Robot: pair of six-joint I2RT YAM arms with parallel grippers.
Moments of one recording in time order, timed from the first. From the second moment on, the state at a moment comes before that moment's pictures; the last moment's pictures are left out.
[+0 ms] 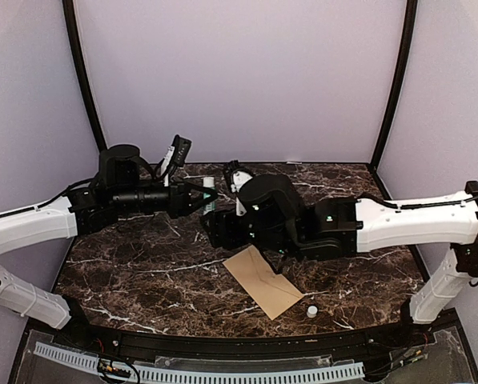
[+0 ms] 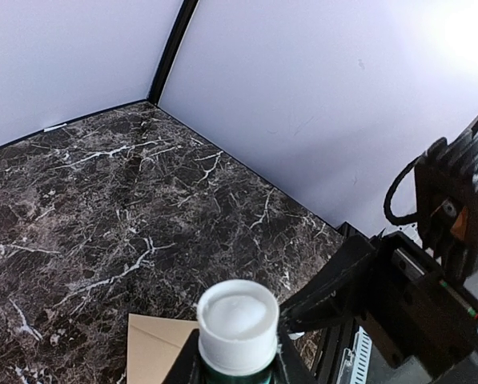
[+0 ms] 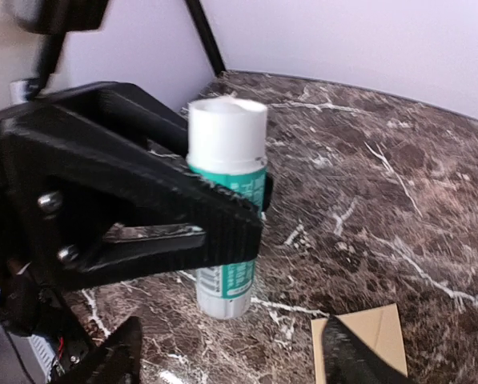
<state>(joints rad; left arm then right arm) -0.76 1.23 0.93 0.05 0.42 -0.34 1.32 1.64 1.37 -0.23 0.50 0.54</state>
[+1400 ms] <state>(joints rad) -0.77 1.21 0.87 0.40 0.98 -0.46 1.21 1.43 0.94 0.52 -0.27 0.48</state>
